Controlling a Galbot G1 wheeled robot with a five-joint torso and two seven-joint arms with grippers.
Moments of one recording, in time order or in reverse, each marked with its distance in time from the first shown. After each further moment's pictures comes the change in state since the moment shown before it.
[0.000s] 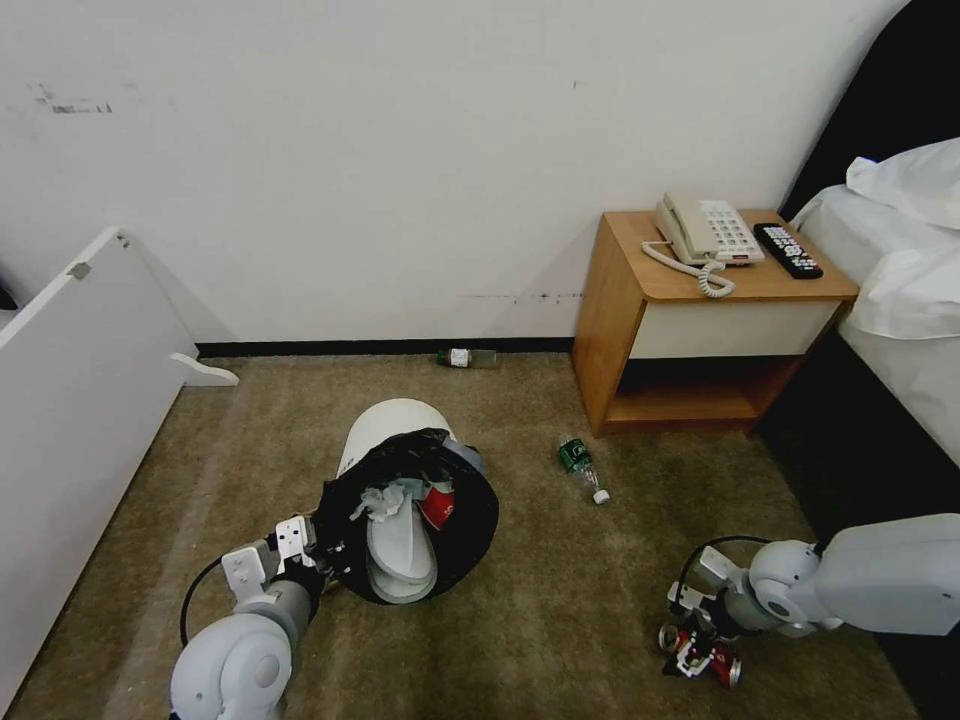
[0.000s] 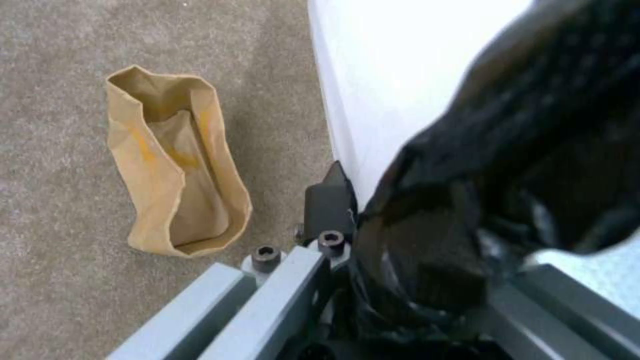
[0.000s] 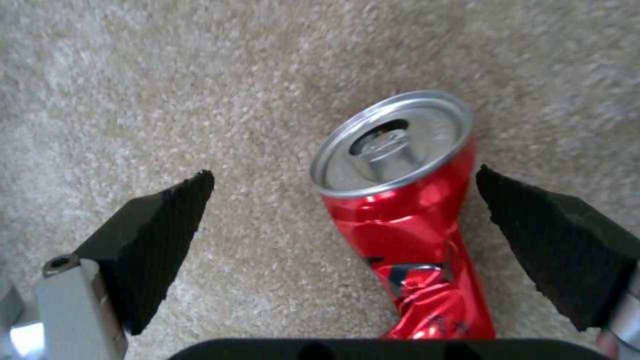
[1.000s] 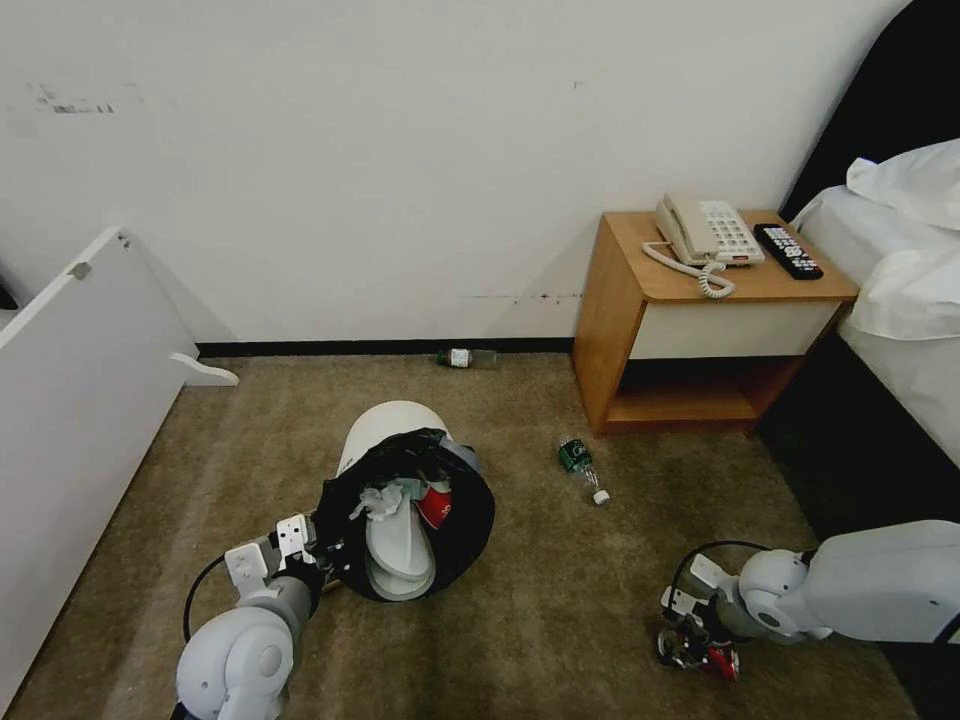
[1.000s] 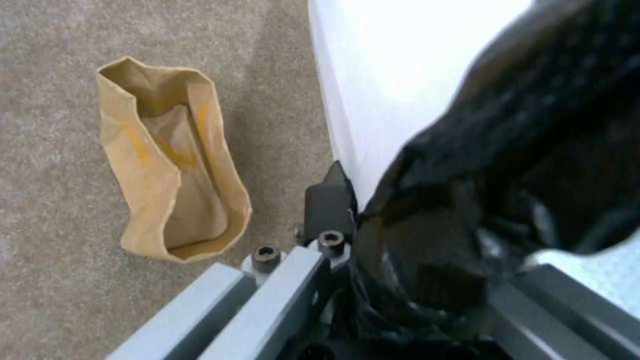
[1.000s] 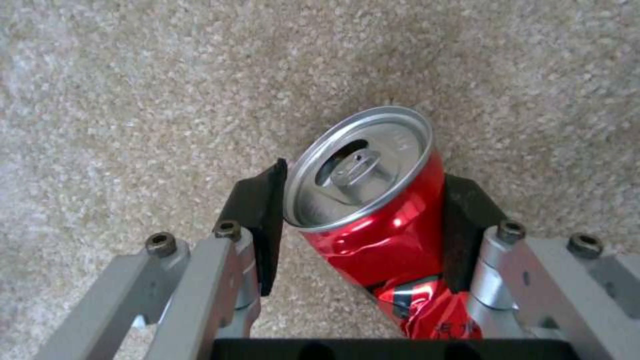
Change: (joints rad) left arm -0.036 0.001 0.009 0.049 -0.009 -0.001 -0.002; right arm -0.012 -0.018 -0.003 0.025 0.011 -0.003 0.099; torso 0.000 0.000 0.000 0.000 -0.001
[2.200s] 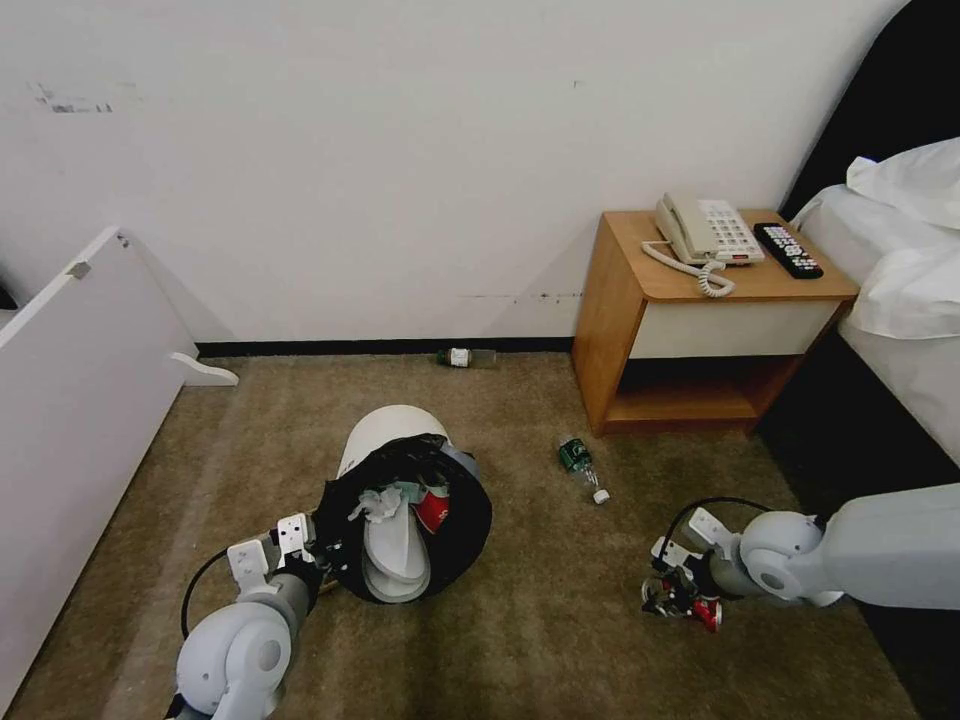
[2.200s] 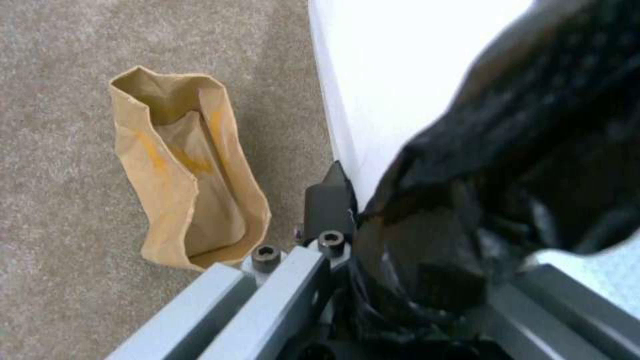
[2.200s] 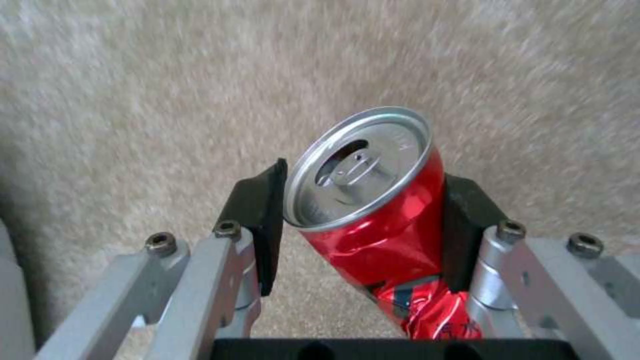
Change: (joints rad) left arm -0.011 0.058 0.011 0.024 0.004 -0.001 0.014; right arm 0.332 0.112 -0.087 0.288 0.087 0.001 0.127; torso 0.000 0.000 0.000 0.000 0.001
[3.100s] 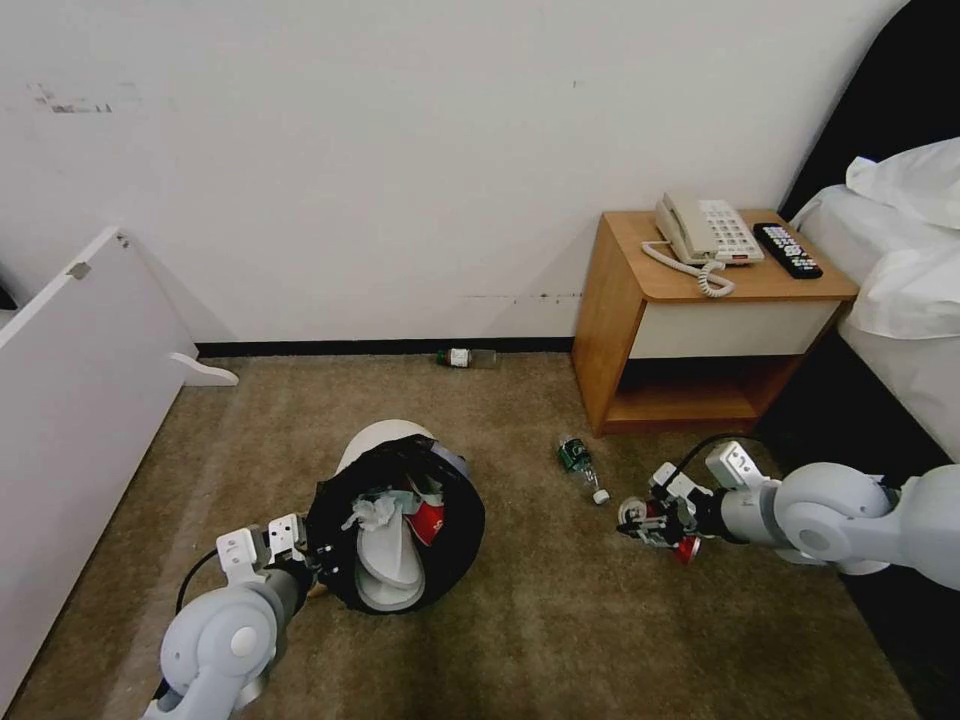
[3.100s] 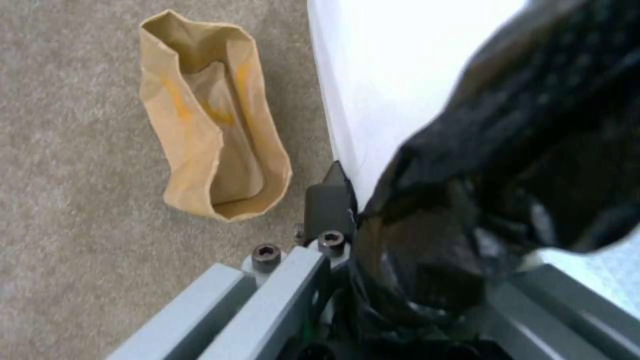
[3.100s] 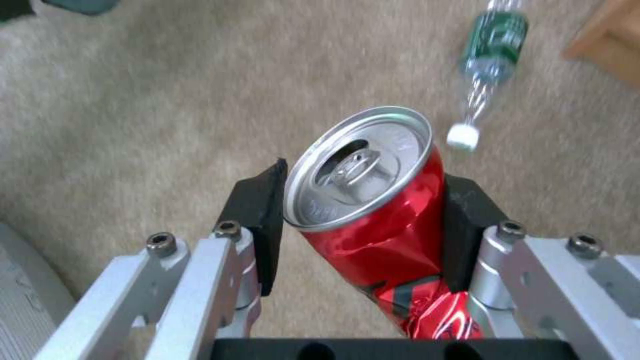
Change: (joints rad) left arm -0.034 0.128 0.016 -0.038 -0.376 0.062 -0.295; right arm 0.264 0.231 0.056 0.271 -0.017 0.028 0.053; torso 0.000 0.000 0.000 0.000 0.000
